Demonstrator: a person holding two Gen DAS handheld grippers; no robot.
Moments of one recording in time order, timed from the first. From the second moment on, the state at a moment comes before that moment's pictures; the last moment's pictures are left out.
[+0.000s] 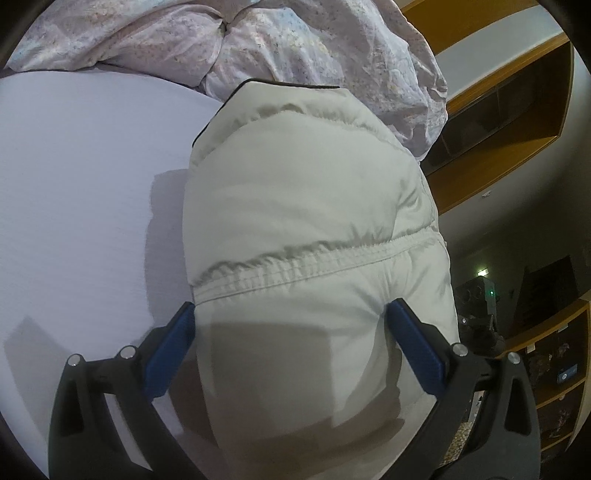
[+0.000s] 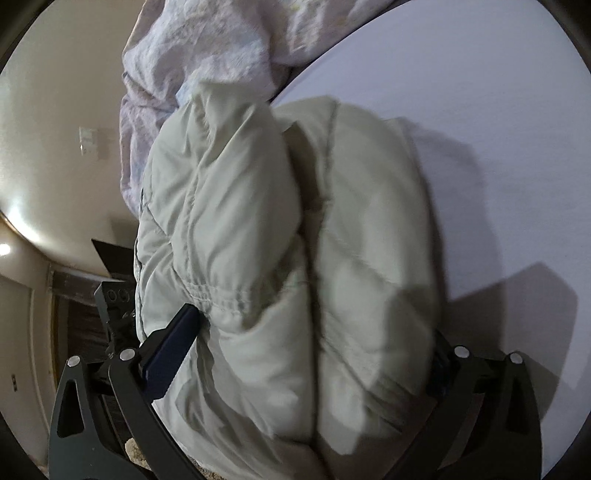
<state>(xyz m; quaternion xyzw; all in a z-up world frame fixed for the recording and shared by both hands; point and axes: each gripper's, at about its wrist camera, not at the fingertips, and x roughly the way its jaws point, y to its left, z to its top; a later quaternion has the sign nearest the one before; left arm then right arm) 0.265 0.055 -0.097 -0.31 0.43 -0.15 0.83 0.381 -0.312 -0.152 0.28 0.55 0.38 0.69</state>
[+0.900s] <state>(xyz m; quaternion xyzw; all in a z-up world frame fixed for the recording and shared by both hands) 0.244 0.112 -0.052 -0.32 0.34 -0.14 0.87 0.392 -0.219 -0.100 0.23 0.46 0.48 0.71</state>
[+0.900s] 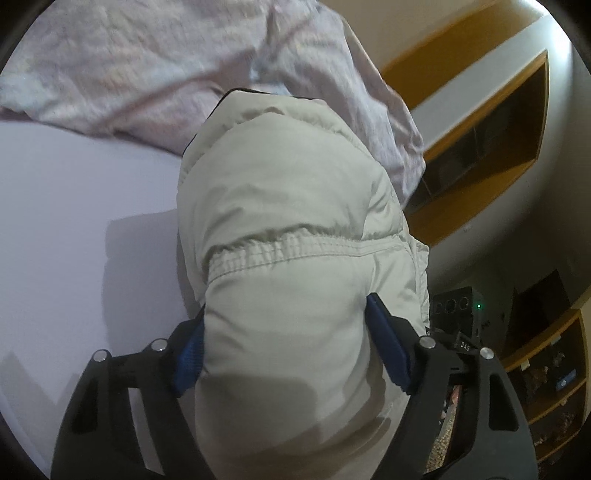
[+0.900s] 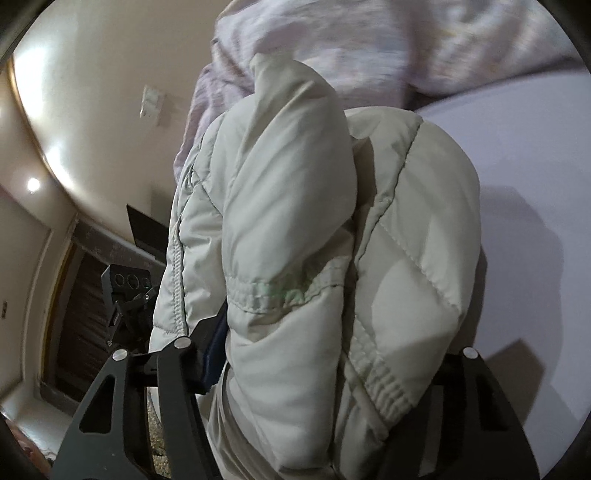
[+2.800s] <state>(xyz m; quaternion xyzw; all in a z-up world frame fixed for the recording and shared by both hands) 0.281 0.136 -0.025 -0.03 0.32 0.14 0.94 0.385 -0.073 -0.018 -0.05 0.28 0.28 0.92</state>
